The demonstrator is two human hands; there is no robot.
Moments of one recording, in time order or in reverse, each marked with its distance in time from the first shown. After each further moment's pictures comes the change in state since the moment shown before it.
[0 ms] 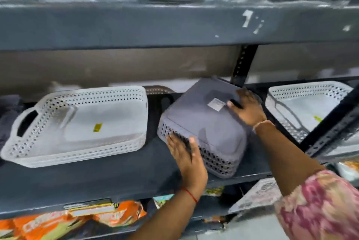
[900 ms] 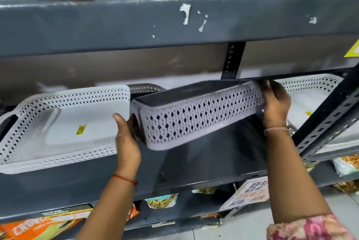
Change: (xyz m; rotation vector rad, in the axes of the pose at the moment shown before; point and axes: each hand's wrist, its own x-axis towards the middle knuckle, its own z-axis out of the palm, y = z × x) left_hand 0.064 0.034 -0.062 -0.309 0.053 -0.010; right_hand -0.023 0.031 -0.048 1.047 0.602 0.153
